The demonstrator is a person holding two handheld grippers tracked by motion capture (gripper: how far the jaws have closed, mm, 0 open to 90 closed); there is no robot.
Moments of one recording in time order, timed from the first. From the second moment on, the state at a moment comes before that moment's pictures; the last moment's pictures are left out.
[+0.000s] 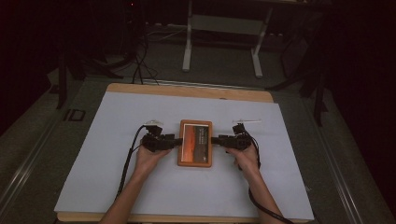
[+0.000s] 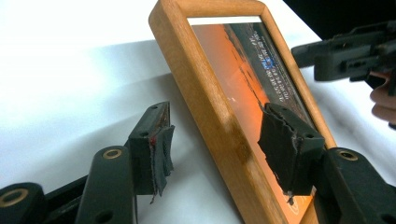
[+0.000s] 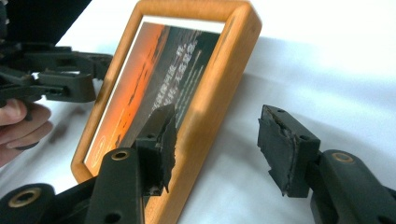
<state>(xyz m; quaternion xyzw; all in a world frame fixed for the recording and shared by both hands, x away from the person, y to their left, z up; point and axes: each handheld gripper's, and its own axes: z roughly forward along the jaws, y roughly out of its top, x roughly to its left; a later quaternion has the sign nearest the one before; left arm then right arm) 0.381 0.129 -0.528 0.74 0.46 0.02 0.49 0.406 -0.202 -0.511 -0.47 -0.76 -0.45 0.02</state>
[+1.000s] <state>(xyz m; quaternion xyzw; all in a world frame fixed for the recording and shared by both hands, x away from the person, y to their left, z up) 0.342 0.153 -0.494 0.73 0.44 0.06 0.51 0.391 -0.195 -0.481 -0.42 -0.78 -0.45 -0.10</state>
